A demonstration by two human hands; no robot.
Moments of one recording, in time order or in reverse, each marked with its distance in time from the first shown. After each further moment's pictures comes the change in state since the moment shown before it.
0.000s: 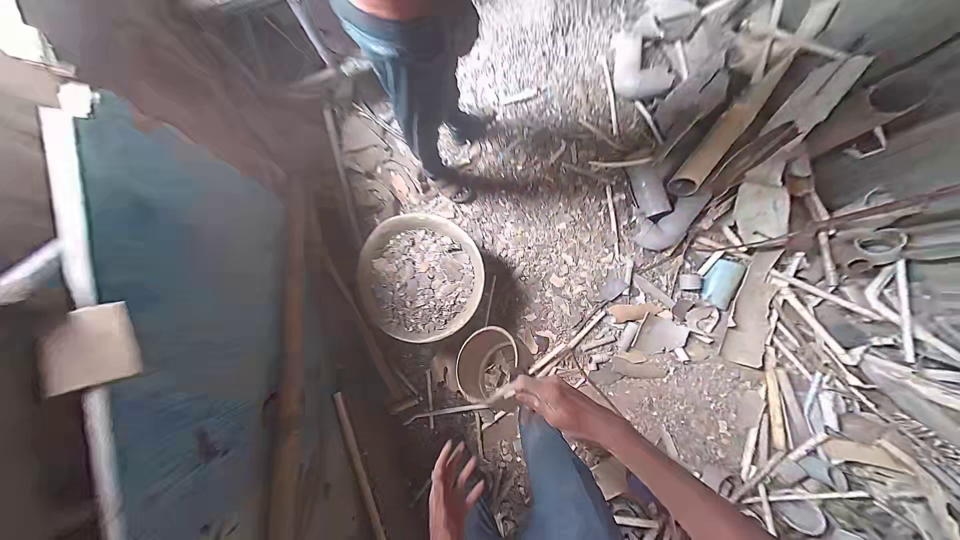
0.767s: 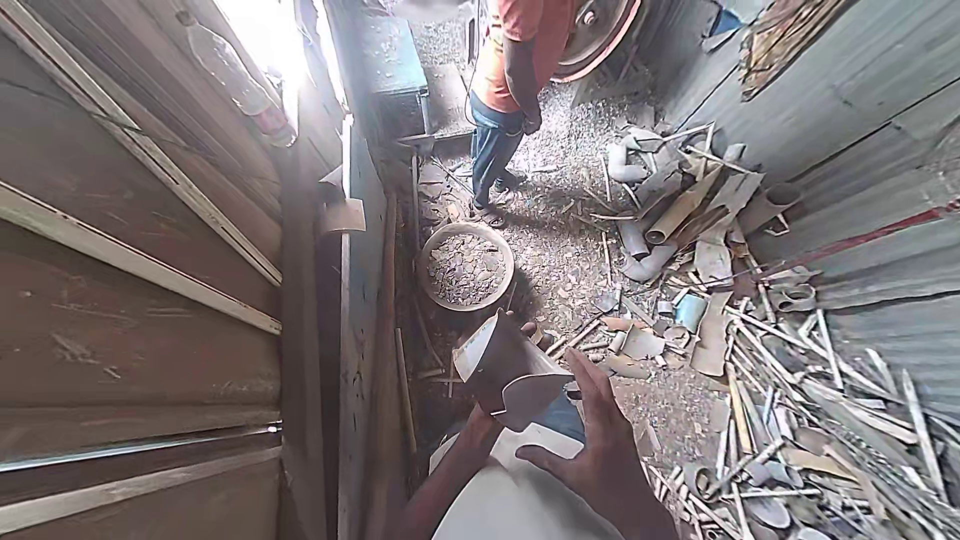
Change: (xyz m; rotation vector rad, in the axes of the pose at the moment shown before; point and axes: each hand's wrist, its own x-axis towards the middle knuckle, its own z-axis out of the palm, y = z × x) left_hand -0.290 0.096 -0.103 -0.635 -0.775 0.317; right_hand -0.214 -0.322 0.292 -0.507 0.860 -0.238
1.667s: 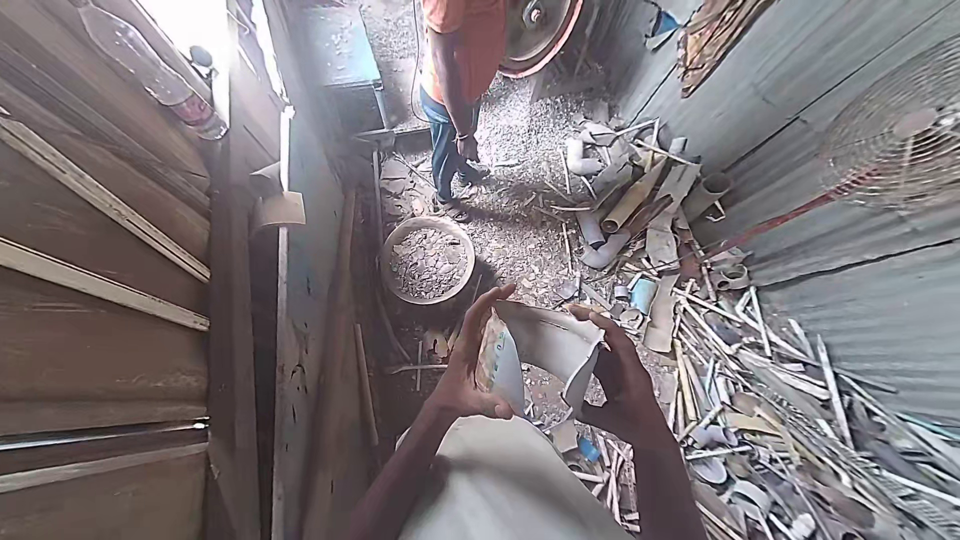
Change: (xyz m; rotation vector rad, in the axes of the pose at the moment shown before) left_hand 0.043 -0.054 0.056 0.791 -0.548 0.502; right_hand -0.007 0.103 -0.125 0.660 -0.136 -0.022
